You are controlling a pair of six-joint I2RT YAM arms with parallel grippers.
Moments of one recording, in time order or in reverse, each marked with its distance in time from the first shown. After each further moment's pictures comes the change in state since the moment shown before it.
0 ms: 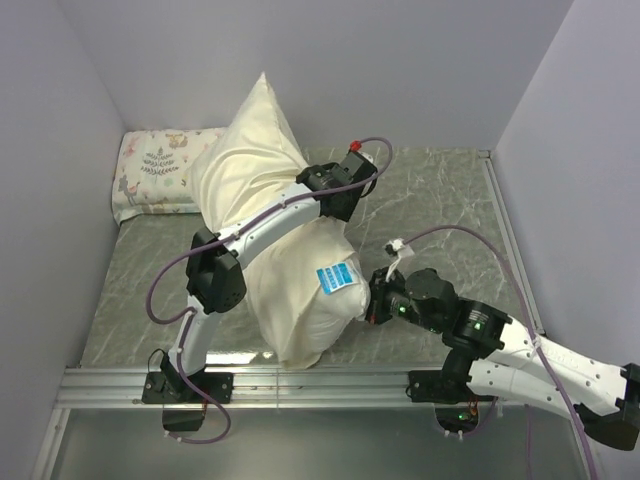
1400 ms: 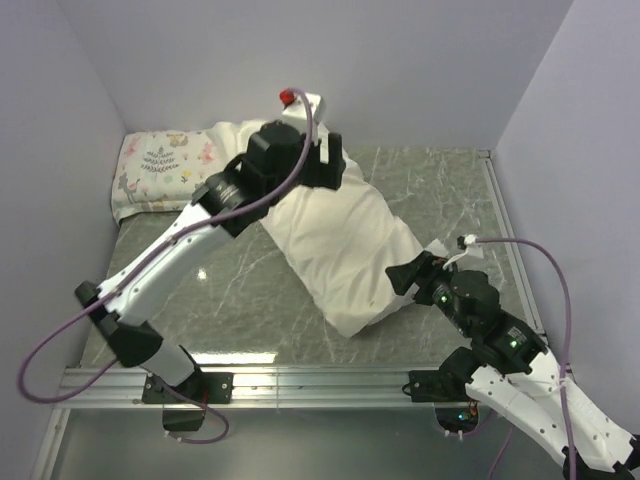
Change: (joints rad) left arm 0.021 -0.543 -0.237 0.393 0.137 -0.029; right arm -0.349 -0.244 0.008 -0.219 0.244 0.068
